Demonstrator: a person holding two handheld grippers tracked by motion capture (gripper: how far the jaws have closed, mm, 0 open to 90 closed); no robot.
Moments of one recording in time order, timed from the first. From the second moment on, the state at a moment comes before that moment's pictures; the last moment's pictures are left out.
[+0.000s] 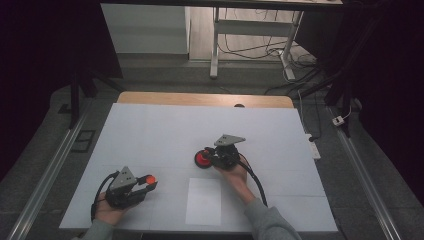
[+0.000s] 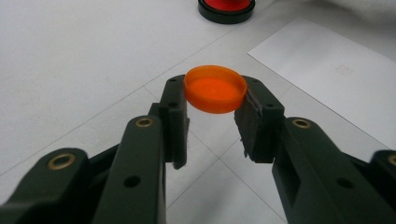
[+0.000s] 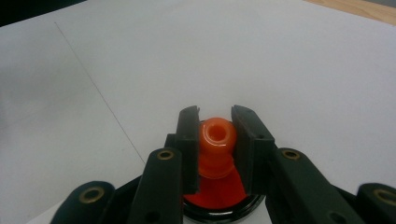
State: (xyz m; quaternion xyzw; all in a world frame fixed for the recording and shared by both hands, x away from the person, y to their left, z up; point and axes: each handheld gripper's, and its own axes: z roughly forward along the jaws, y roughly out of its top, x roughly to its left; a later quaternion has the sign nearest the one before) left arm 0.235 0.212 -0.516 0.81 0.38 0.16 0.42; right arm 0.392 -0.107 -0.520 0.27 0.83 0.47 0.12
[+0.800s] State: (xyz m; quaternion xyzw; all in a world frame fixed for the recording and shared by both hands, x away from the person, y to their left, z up) left arm 0.234 0.212 -0.516 0.81 0.38 0.16 0.42; right arm 0.391 -0.103 -0.527 0.27 0.84 0.45 0.13
